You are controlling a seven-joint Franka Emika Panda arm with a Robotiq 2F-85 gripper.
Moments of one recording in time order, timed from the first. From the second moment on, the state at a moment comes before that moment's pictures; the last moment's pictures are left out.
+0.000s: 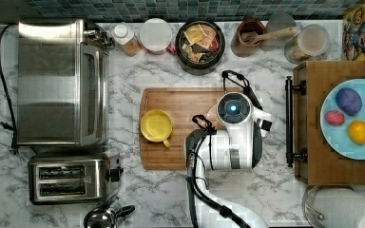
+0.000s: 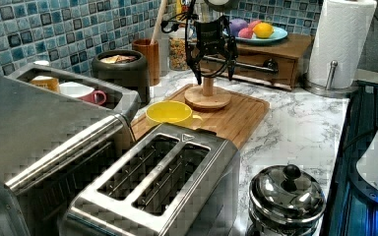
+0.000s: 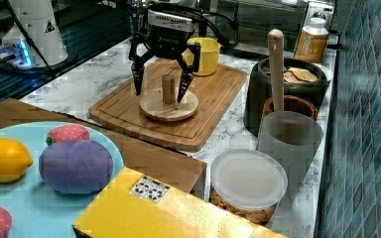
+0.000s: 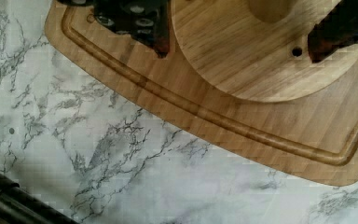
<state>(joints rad) -0.08 0.20 -0.12 -2.28 -0.30 0.85 0.38</state>
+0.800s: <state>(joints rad) -0.08 0.15 -0.11 -2.29 -0.30 0.89 0.38</state>
